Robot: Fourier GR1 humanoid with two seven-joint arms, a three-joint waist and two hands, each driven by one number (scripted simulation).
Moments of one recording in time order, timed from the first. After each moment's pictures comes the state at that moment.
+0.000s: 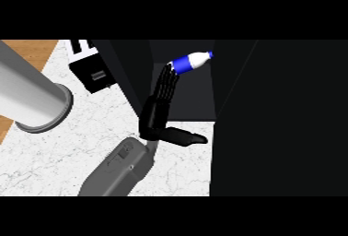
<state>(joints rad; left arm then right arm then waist) -0.55 0.02 -0.51 -1.04 0.61 0.28 -0.60 0.98 -0.12 0.22 -2.46 -0.12 0.35 -0.25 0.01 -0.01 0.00</state>
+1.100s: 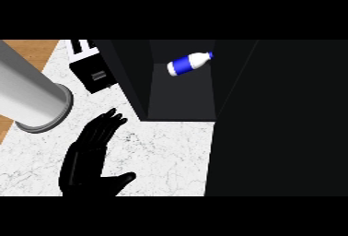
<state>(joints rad) -0.01 0.37 -0.48 -1.68 0.67 0.21 -0.50 0.99 -0.36 0.43 -2.50 0.00 0.56 -0.28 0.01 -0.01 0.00</state>
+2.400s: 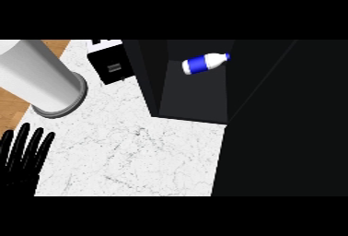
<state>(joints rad) 0.32 0.62 -0.24 -1.87 0.90 -0.06 -0.52 0.78 -0.42 0.64 -2.49 0.02 0.44 -0.11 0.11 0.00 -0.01</state>
